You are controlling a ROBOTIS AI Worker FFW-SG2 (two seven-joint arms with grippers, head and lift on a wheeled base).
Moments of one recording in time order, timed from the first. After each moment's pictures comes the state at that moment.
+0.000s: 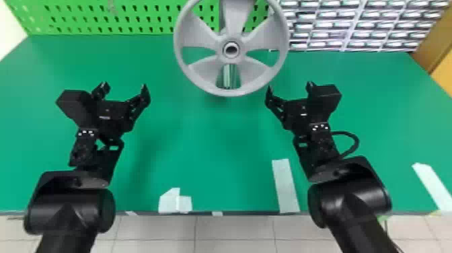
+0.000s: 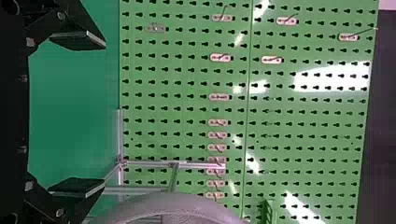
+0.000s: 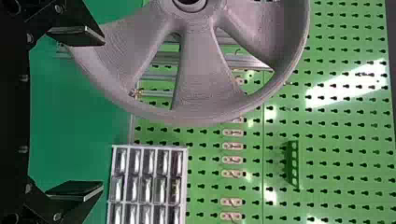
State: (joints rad) left arm 0.03 0.15 0.03 -1.57 0.18 -0.16 -0.12; right arm -0.09 -0.06 0.22 -1.46 -0.04 -0.12 -0.10
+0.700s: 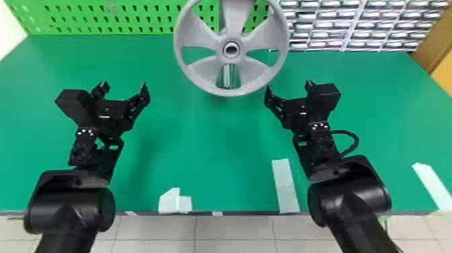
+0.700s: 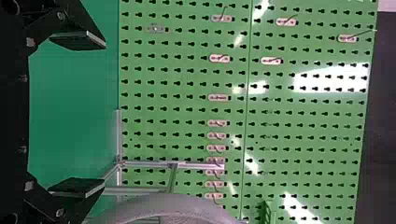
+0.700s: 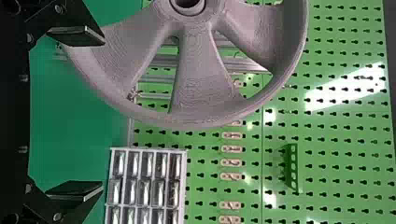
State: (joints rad) left arm 0.03 0.15 0.03 -1.57 0.19 -0.16 -0.11; right arm -0.09 -0.06 0.22 -1.46 -0.04 -0.12 -0.09
